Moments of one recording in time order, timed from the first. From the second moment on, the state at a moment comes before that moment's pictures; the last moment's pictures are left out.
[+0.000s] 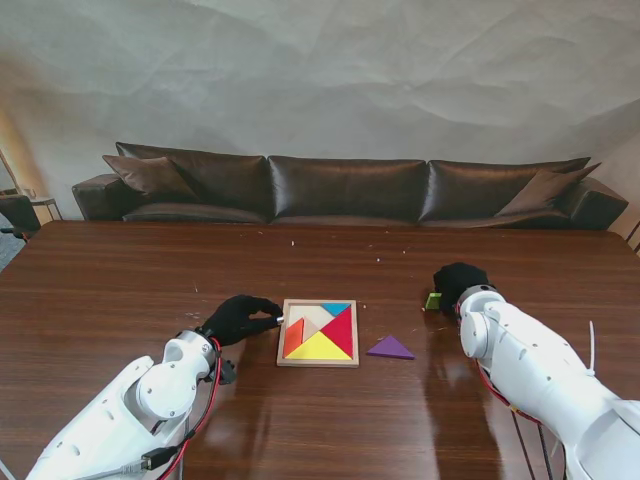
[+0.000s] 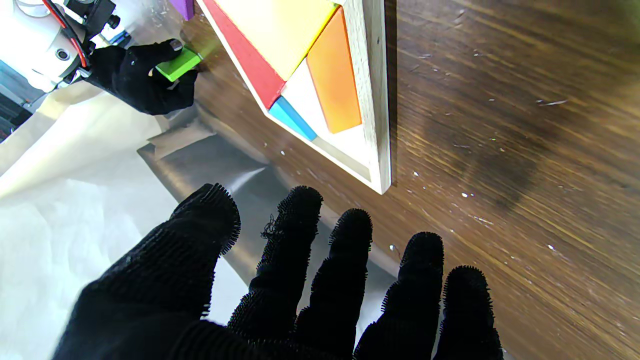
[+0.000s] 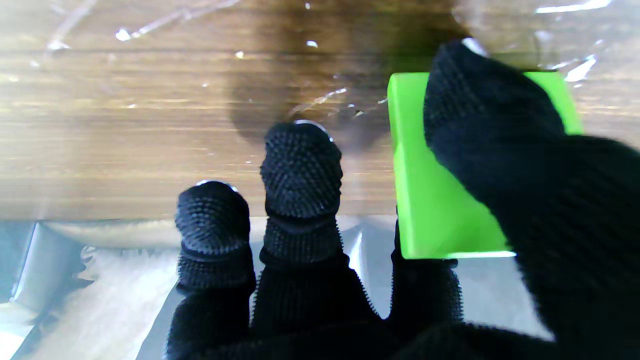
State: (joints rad) left arm 1.41 -1.14 -1.10 -1.34 0.38 -0.14 0.04; right arm -0.83 -1.20 0.62 -0.53 -0.57 0.07 -0.30; left_hand 0.72 -0.33 0.55 -0.09 0.83 0.18 0.27 0.44 0.80 0.26 0.14 0.36 0.46 0.38 0.22 0.48 0.11 0.33 0.31 0.85; right_hand 0.52 -1.28 1.37 -0.41 0.98 -0.26 1.18 0.64 0.98 0.28 0.42 0.20 1.28 -0.05 0.98 0.69 0.76 0.15 1.47 0.77
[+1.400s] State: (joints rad) left arm 1.43 -1.14 -1.12 -1.36 0.36 -0.12 0.03; right arm -1.05 -1.17 0.92 -0.91 -0.59 0.18 -0.22; left_hand 0.73 -0.29 0.51 -0.09 0.83 0.19 0.27 0.45 0.80 0.27 0.14 0.36 0.46 0.39 0.22 0.48 0.11 0.33 0.30 0.85; right_hand 0.49 -0.96 1.36 -0.41 1.04 0.06 1.09 0.44 1.23 0.11 0.61 0.47 1.35 -0.04 1.11 0.73 0.76 0.15 1.47 0.80
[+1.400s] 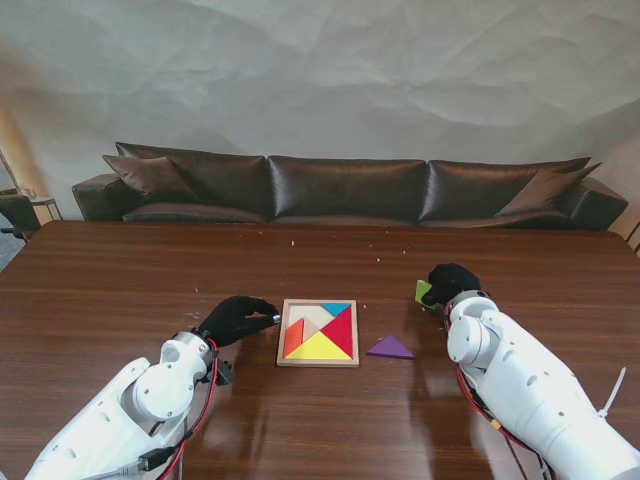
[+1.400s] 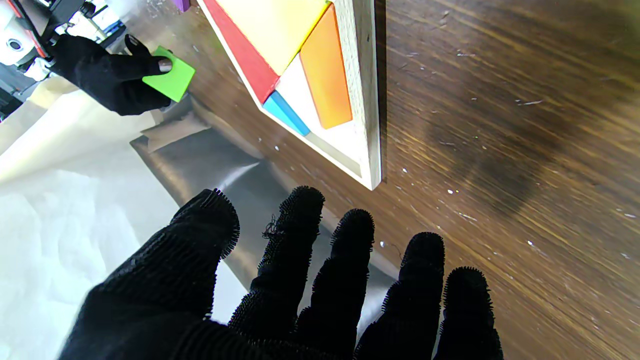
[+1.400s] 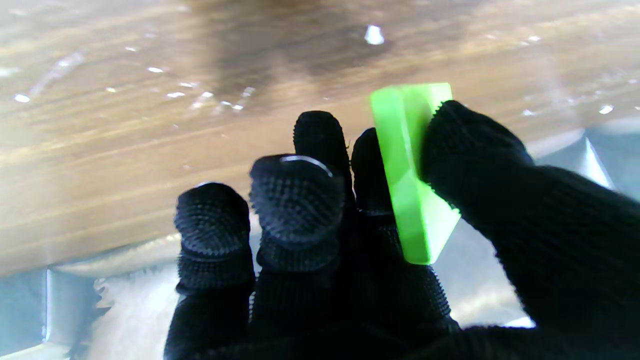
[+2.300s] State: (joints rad) left arm 1.44 -1.14 -1.15 -1.35 0.36 -0.14 0.04; right arm -1.07 -1.34 0.76 -1.05 -0.27 0.31 -0.38; left_hand 0.74 -0.29 0.50 -0.09 0.83 0.19 0.27 0.45 0.80 0.28 0.14 0.36 0.46 0.39 0.22 0.48 0.10 0.33 0.30 0.86; right_hand 0.51 -0.99 1.36 -0.41 1.05 0.07 1.09 0.44 1.23 0.11 0.60 0.47 1.35 -0.04 1.11 0.73 0.76 0.16 1.47 0.80
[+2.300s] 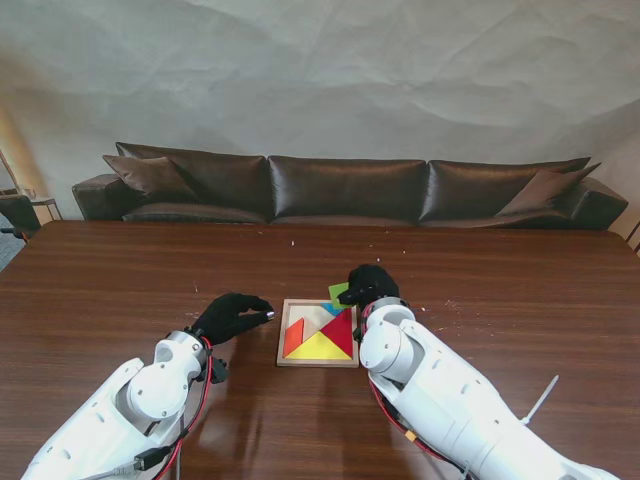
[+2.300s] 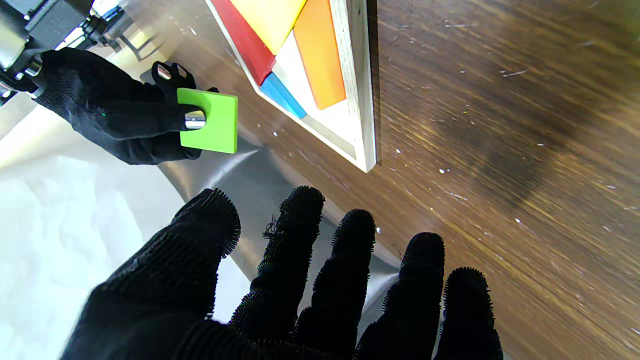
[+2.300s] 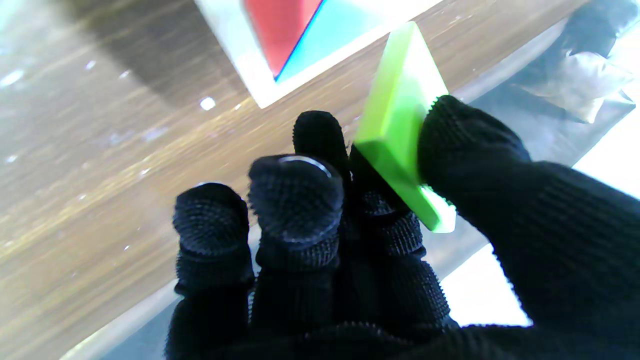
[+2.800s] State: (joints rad) left arm 1.44 -1.14 -1.15 -1.35 0.35 -0.15 0.04; right arm -1.01 -1.36 0.64 -0.97 -0.32 0.23 -0.29; left_hand 0.74 -0.29 0.49 -0.09 0.83 0.20 0.27 0.45 0.80 0.28 0.14 0.36 0.46 0.39 0.22 0.48 0.10 0.33 0.30 0.86; right_hand 0.51 -0.99 1.36 -0.41 1.05 0.07 1.09 0.44 1.23 0.11 0.60 0.47 1.35 -0.04 1.11 0.73 0.76 0.16 1.47 0.80
